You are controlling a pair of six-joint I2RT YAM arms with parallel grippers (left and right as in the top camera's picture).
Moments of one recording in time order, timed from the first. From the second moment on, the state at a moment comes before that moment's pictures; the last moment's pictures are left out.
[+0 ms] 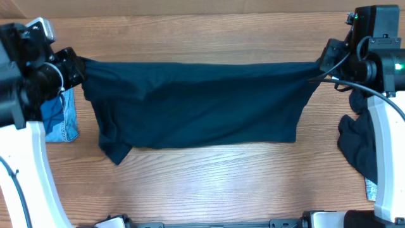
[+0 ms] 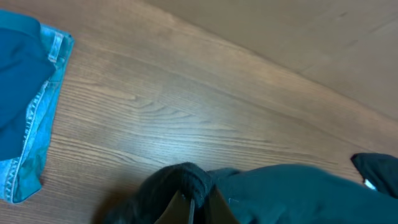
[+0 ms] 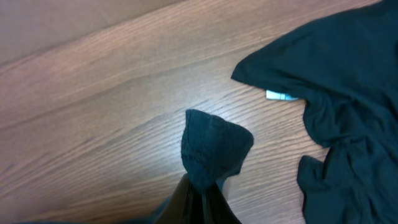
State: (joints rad) left arm 0.27 1.43 1.79 -1.17 0.32 -0.25; right arm -0.01 1.53 1.79 -1.18 0.10 0.29
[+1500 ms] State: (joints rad) left arm 0.32 1.79 1.84 -0.49 0.61 -0.30; right arm -0.02 1.89 2.00 -0.71 -0.05 0.25
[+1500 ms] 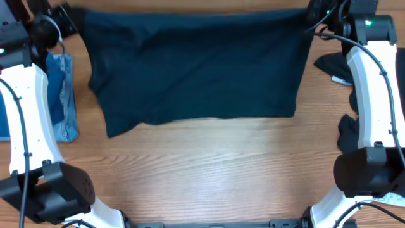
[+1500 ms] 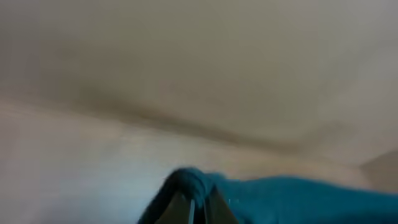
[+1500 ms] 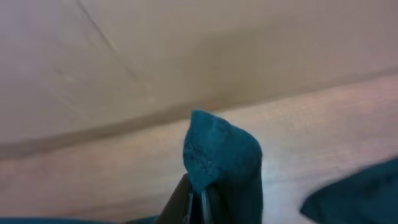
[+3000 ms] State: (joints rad) left arm 0.26 1.77 1.63 -1.47 0.18 -0.15; right arm -0.02 1.86 1.61 -1.45 -0.01 0.23
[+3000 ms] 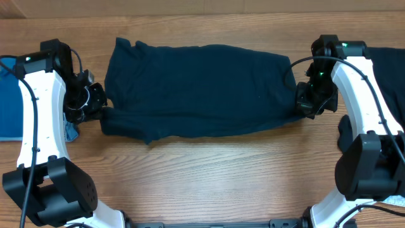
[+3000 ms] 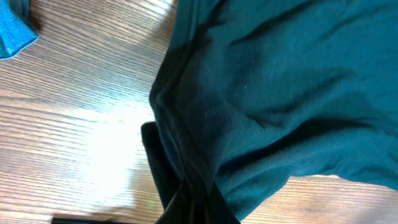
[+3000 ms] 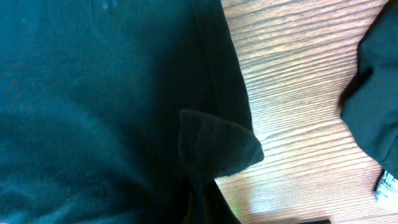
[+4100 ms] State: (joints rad) left arm 0.26 1.77 1.35 -1.16 0.15 -0.17; right arm -0.02 1.86 1.48 -1.21 -0.01 0.23
